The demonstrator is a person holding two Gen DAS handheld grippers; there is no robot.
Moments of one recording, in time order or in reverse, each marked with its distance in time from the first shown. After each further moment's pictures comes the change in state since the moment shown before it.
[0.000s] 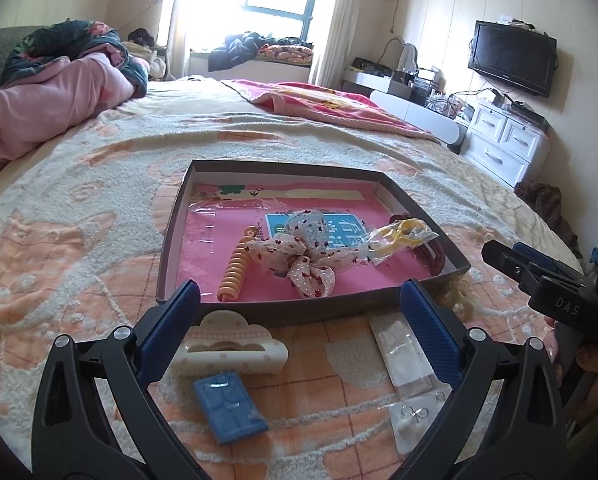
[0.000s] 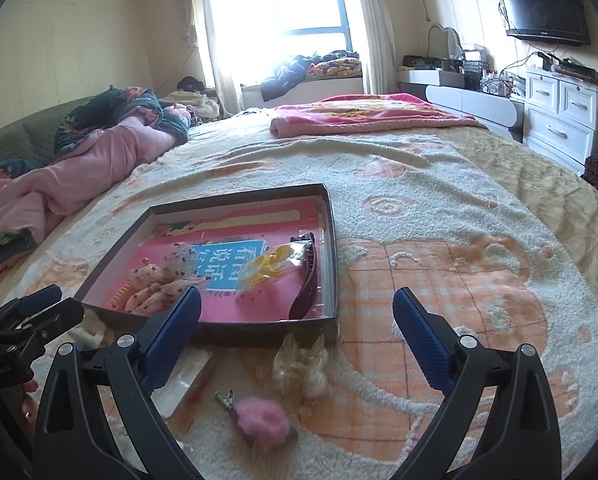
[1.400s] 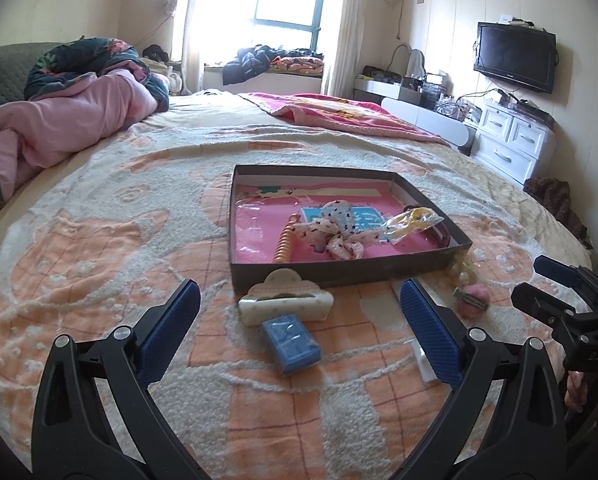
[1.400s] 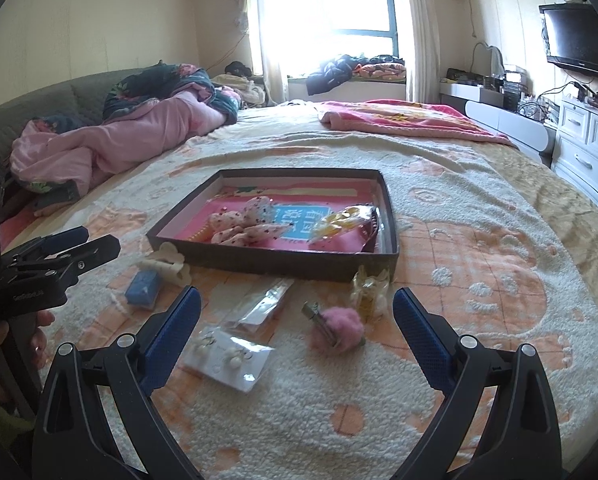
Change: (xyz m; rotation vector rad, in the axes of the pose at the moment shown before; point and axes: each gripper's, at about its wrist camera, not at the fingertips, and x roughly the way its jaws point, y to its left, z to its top) left arm -0.058 0.021 -0.023 0.029 -0.034 0.072; right arm -0.065 0.056 -0.042 -0.136 0.025 0.099
